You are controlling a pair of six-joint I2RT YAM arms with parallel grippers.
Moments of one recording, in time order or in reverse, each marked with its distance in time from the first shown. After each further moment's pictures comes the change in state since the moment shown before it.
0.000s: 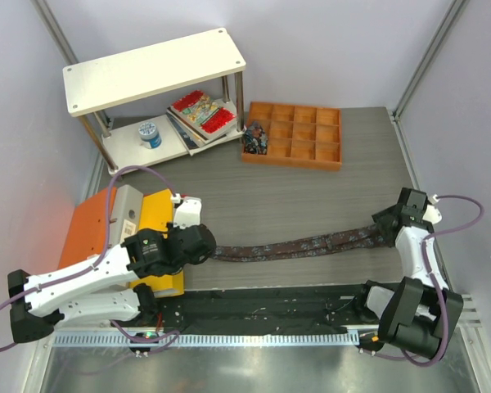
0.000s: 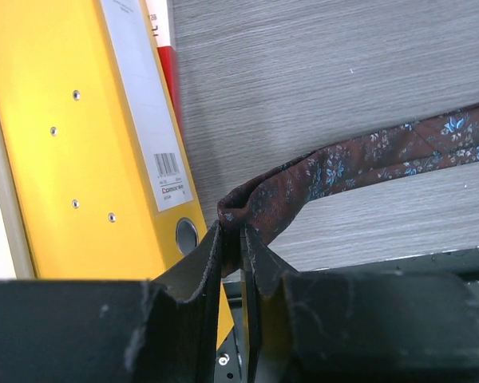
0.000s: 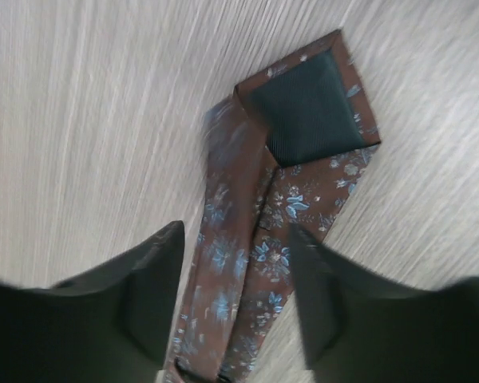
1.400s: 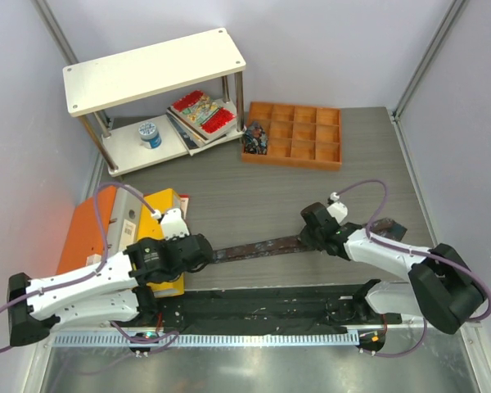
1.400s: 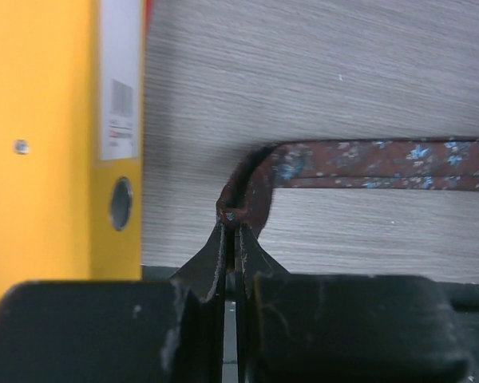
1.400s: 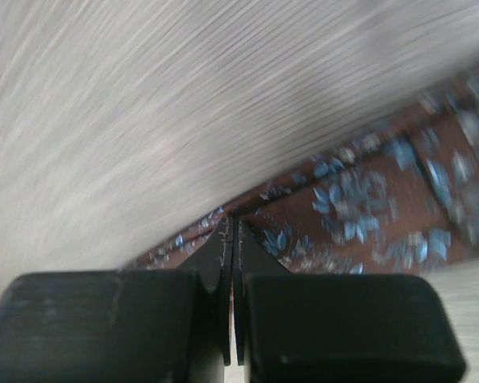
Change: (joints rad) left arm -0.004 -0.062 -0.146 0.040 0.029 -0.481; right arm 1.028 0.212 -0.100 0.294 0.105 0.335
